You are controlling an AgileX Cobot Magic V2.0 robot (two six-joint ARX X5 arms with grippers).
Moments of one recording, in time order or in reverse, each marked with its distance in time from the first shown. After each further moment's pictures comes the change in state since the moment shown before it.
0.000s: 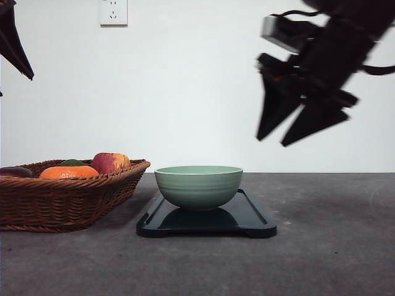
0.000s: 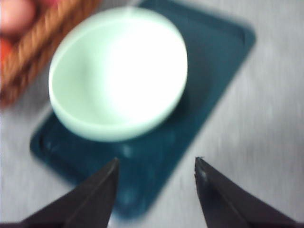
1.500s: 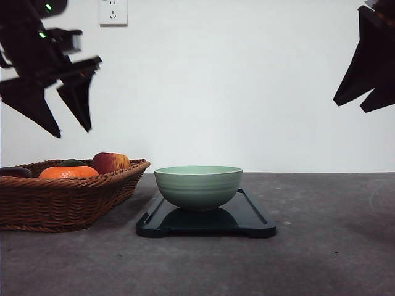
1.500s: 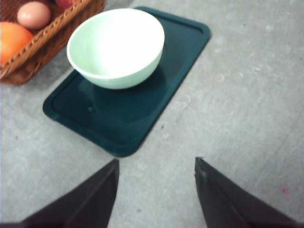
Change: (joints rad) left_arx -0.201 0.532 0.355 -0.062 -0.231 0.159; right_arx -0.009 -0.577 -0.297 -0.074 0.082 -0.001
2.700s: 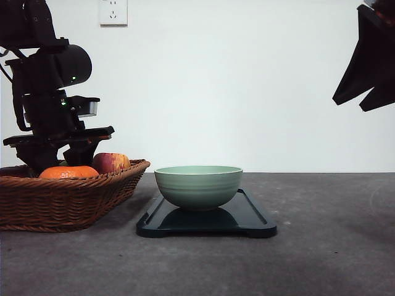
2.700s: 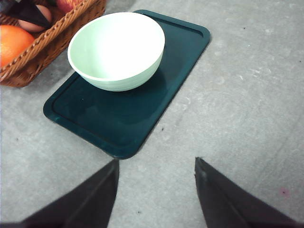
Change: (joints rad) left_arx -0.010 0.233 0.012 0.049 -0.070 0.003; right_arx 0.000 0.000 0.000 0.002 0.000 0.000
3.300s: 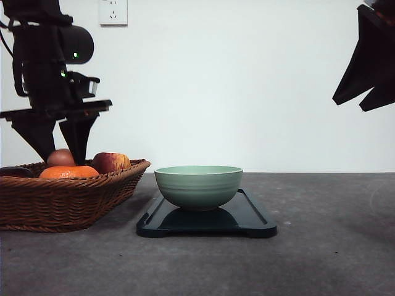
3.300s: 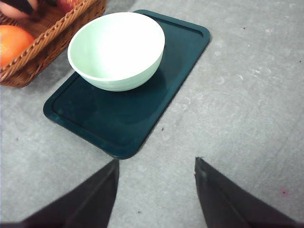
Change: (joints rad) left_arx 0.000 -0.011 0.176 -0.287 0.000 -0.002; right_arx 0.000 0.000 0.000 0.000 0.000 0.000
